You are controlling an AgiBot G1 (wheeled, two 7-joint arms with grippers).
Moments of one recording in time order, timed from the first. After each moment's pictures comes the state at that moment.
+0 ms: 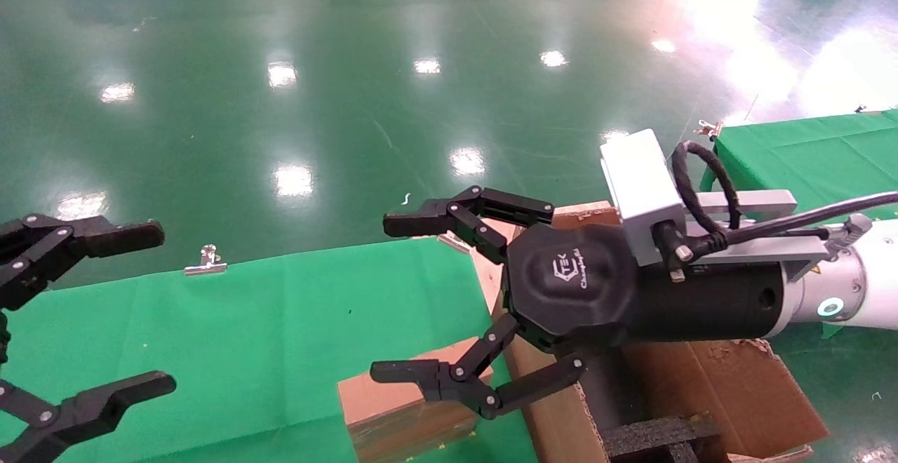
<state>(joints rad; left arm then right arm) -1.09 0.58 0.35 -1.25 0.67 1.46 -0.14 1.08 -0.61 -0.29 1.28 -0.74 -1.49 0.19</state>
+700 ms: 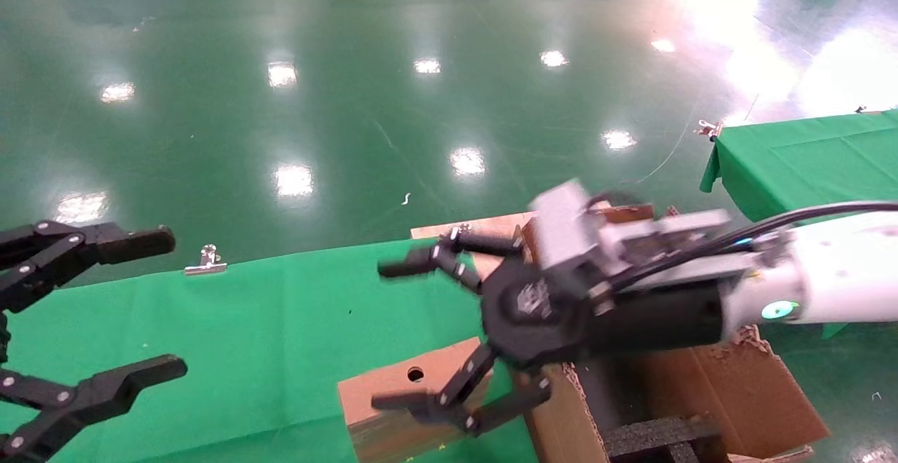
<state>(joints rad) -1.09 0.58 0.35 -1.25 0.67 1.46 -0.14 1.18 -0.67 -0.42 1.23 -0.97 -1.53 0.22</state>
